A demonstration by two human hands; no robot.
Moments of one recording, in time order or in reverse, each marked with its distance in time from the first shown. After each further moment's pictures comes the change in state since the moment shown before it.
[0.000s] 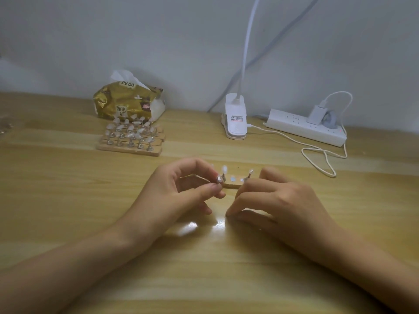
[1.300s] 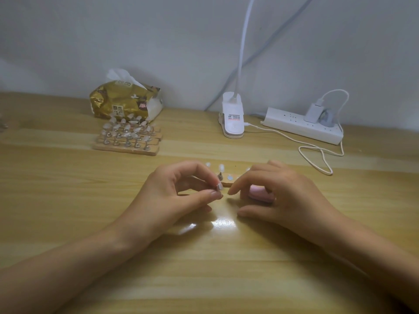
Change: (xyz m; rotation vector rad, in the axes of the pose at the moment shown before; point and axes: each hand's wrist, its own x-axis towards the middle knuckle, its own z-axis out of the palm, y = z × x) left_hand 0.001 -0.001 0.000 0.135 -0.028 0.014; right_hand 0.003 0.014 -0.006 0.217 -0.126 0.289
